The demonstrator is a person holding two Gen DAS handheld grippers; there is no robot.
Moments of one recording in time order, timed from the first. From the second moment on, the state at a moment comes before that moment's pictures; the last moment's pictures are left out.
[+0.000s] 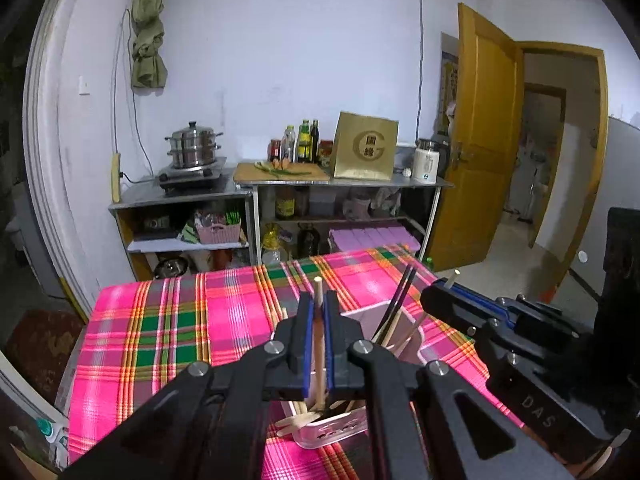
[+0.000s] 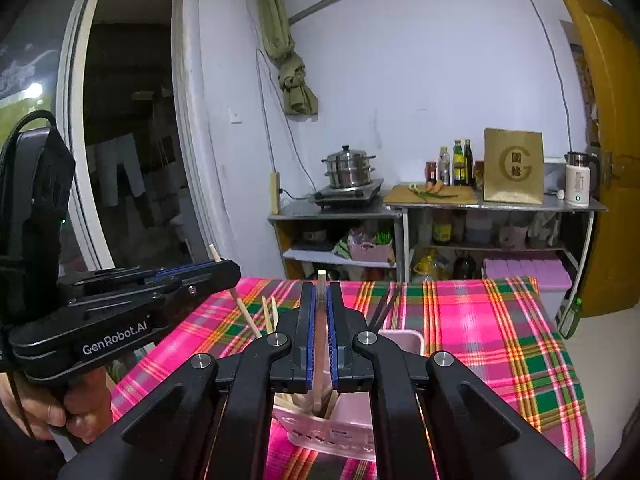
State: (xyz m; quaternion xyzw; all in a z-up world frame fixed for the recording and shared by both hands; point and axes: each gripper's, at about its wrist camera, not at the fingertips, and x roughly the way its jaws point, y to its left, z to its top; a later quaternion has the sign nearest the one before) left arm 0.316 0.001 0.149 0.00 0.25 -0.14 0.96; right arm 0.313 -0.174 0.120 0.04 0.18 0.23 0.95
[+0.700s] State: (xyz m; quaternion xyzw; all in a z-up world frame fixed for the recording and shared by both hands) left arm 0.327 -0.009 0.101 0.00 0.31 -0.15 0.94; right arm 0.335 -0.168 0.070 0.03 0.25 0.23 0.94
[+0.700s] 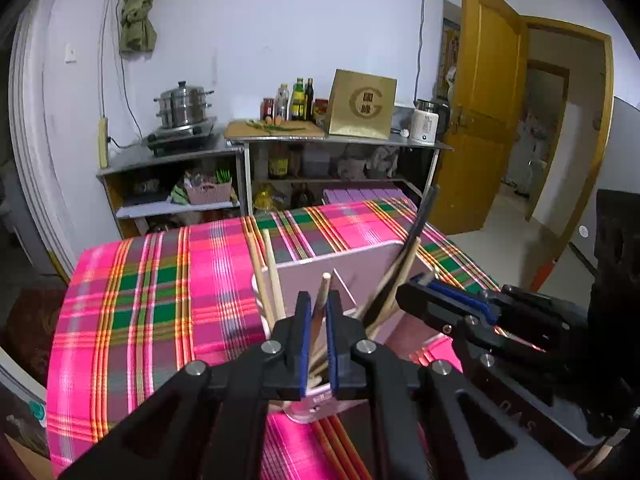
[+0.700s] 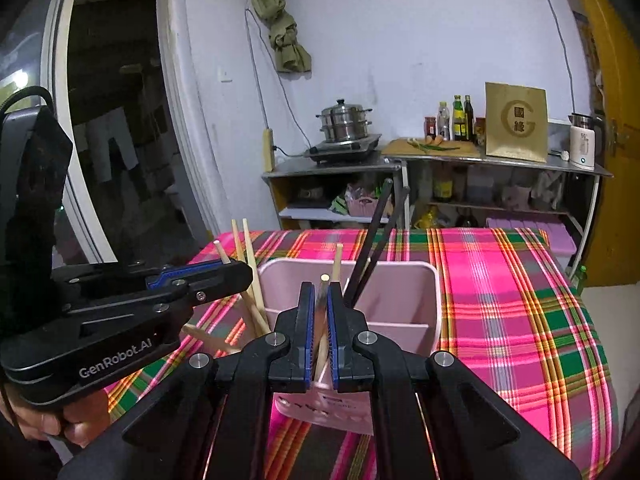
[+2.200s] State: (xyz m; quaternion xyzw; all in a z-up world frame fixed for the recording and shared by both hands) left arm 0.096 -0.007 0.048 -0.02 0.24 -0.09 0.97; right arm 0.098 -0.210 0.038 -0.01 0.21 0.17 0.96
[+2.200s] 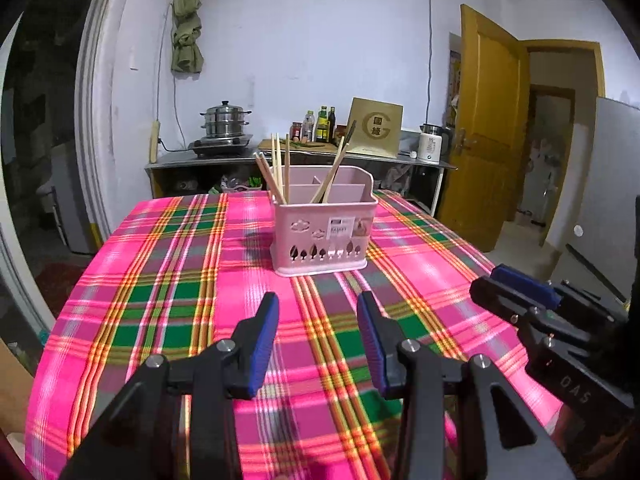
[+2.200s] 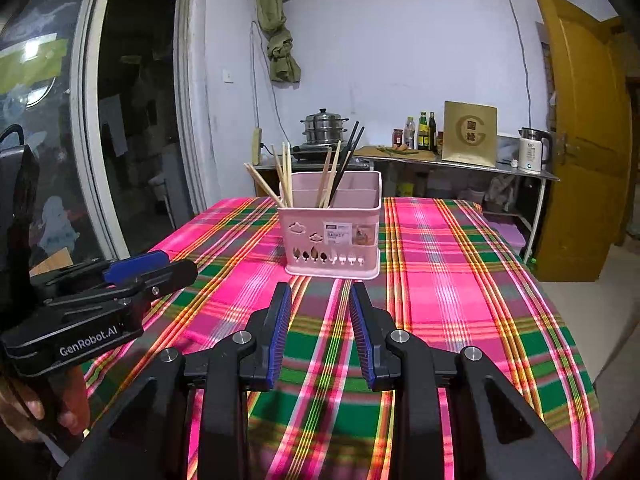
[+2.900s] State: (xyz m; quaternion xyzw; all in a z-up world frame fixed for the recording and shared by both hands) left arm 0.074 -0.010 0.038 -0.02 0.24 -0.08 0.97; right arm 0.072 -0.204 0.033 -0.01 0.21 0.17 0.96
